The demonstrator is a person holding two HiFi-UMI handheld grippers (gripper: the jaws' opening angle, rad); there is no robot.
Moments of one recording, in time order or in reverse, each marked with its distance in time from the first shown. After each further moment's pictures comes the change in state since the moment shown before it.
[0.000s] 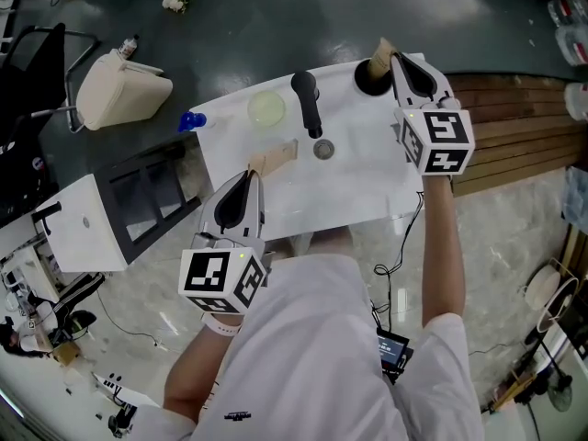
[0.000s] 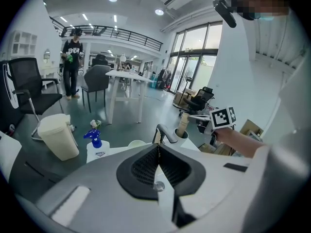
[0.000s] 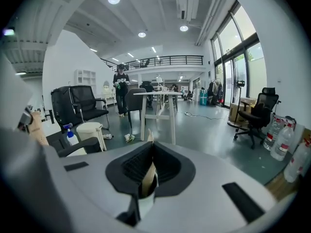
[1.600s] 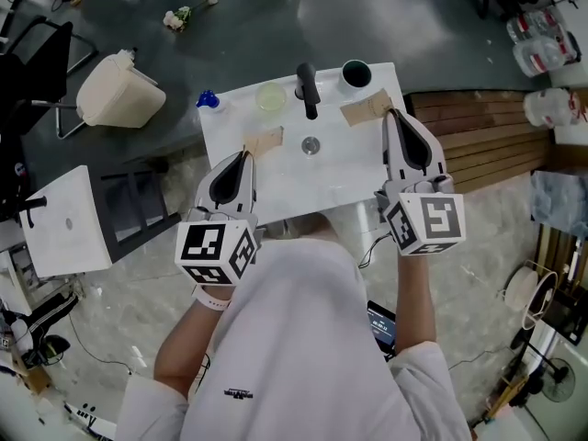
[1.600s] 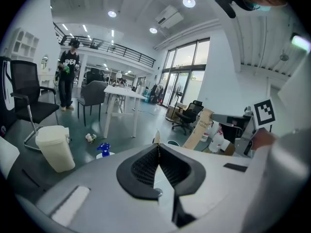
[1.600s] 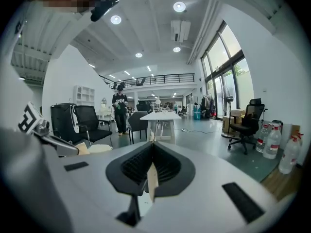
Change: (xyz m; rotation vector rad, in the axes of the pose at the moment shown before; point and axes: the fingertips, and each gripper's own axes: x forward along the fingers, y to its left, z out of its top) left arm -0.084 0.008 0.013 0.041 -0.185 -0.088; right arm -0.196 0.124 0.091 0.043 -0.219 -0.079
